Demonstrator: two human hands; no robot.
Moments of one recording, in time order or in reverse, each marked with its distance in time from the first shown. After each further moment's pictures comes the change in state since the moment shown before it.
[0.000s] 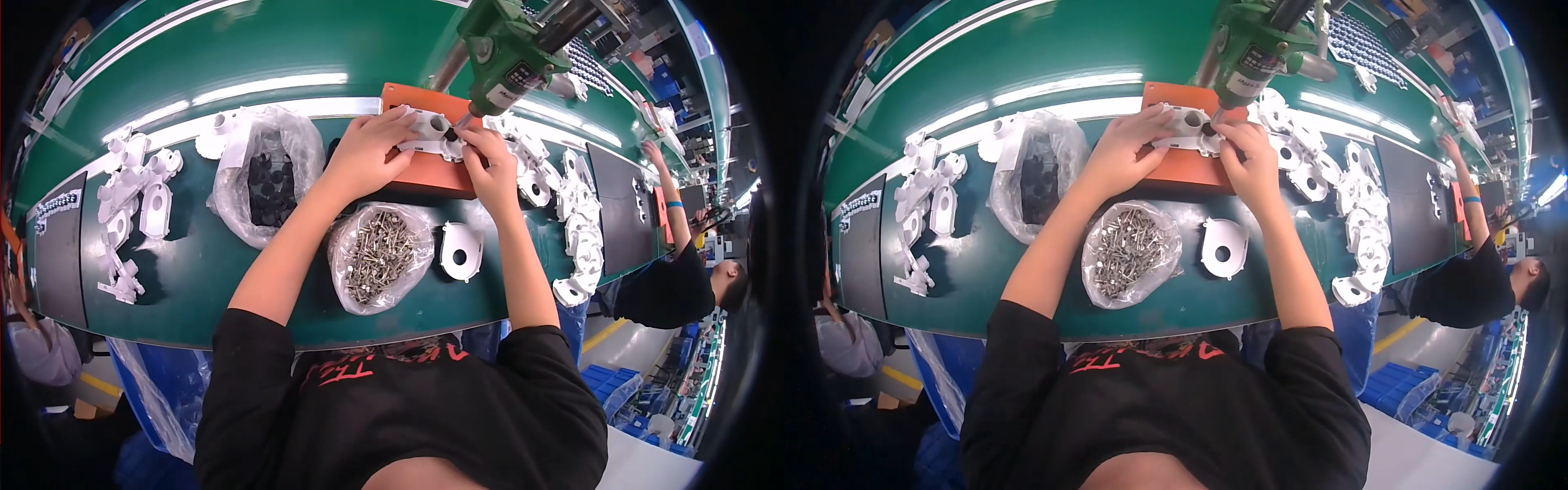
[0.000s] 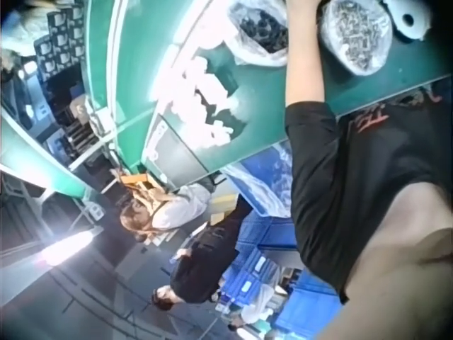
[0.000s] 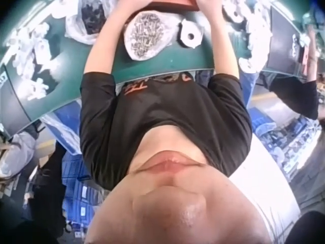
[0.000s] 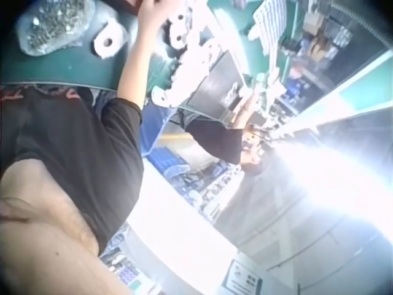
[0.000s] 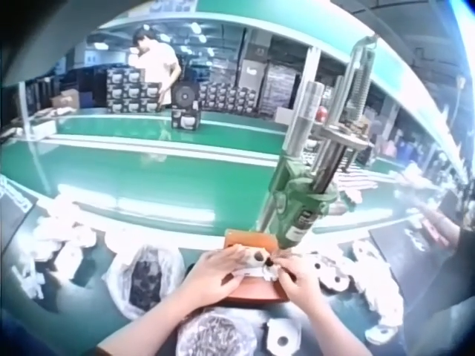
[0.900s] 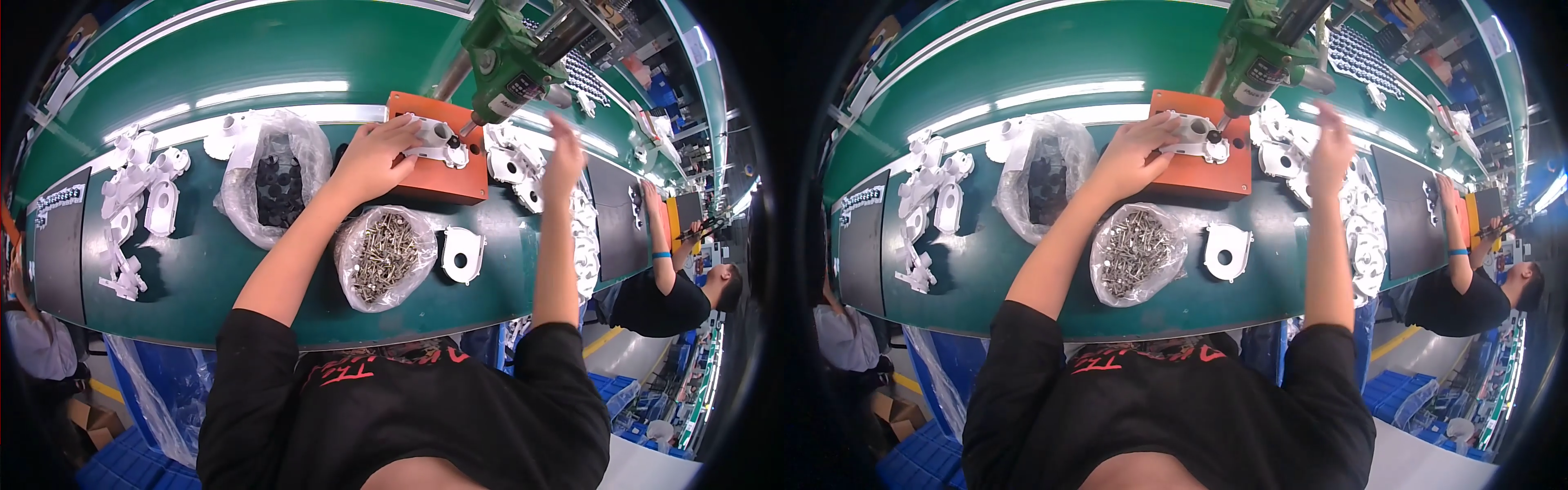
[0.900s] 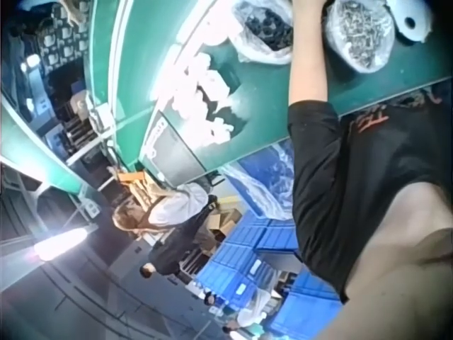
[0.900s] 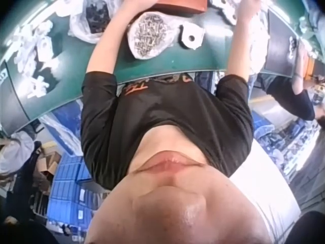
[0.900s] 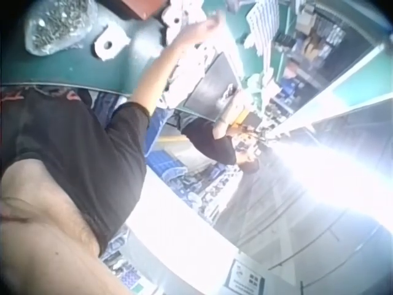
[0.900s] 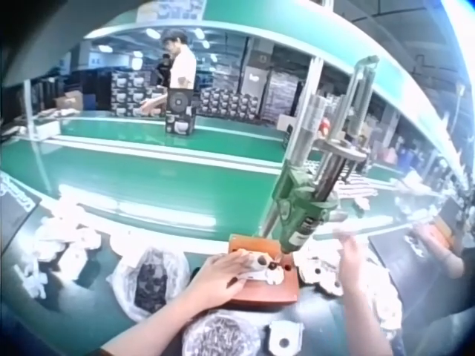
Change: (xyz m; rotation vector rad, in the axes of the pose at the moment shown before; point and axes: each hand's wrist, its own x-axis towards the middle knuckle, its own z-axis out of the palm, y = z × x) left_hand -0.005 -0.002 0.000 0.001 -0.002 -0.001; right_hand 0.032 0.022 -0.072 0.077 0.426 0.149
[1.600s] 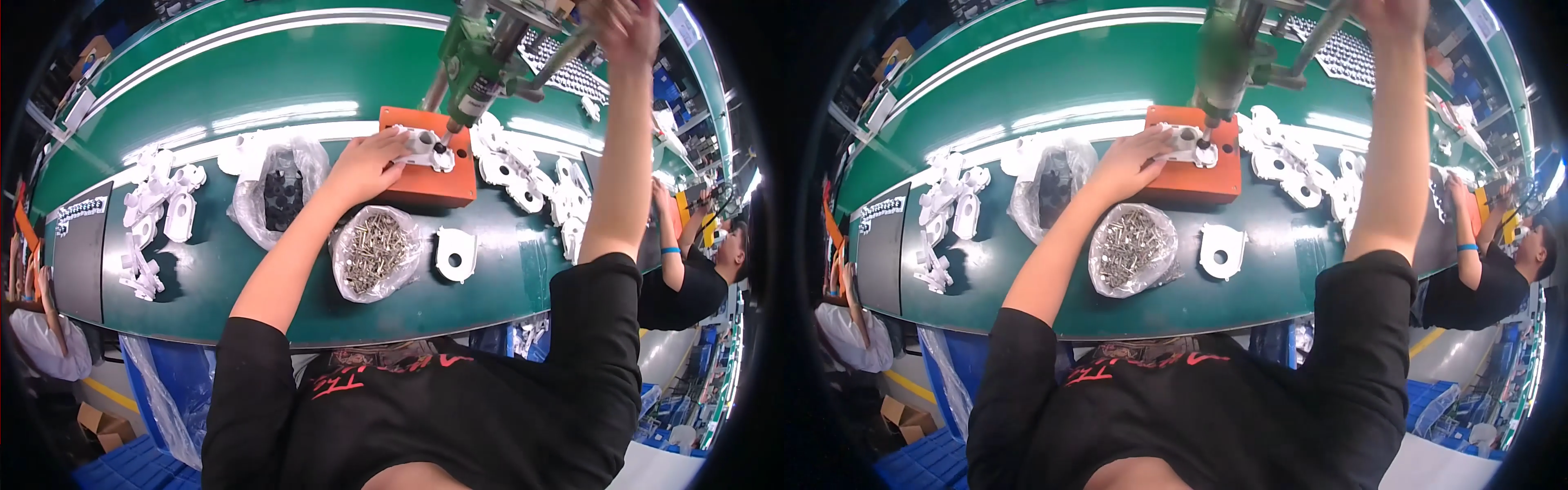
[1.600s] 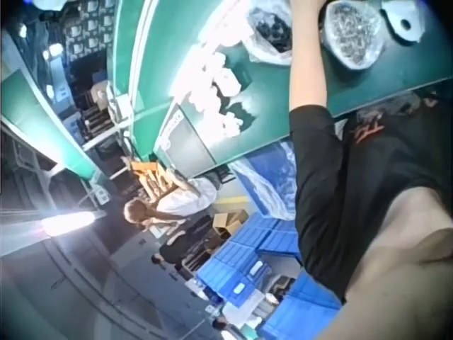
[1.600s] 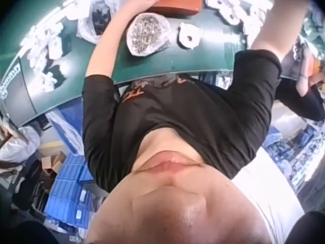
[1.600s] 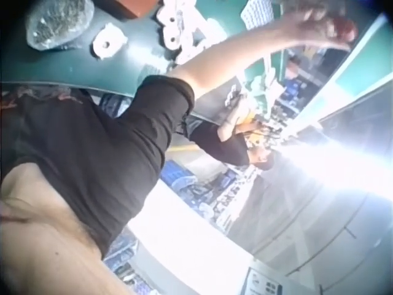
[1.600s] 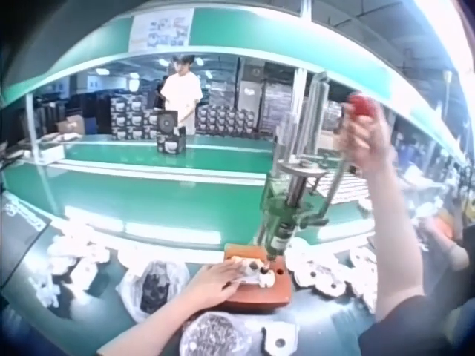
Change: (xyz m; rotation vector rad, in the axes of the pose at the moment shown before) left_hand 0.006 0.007 -0.008 0.138 -0.124 0.017; right_hand 0.203 -0.123 -0.046 1.040 -0.377 0.052
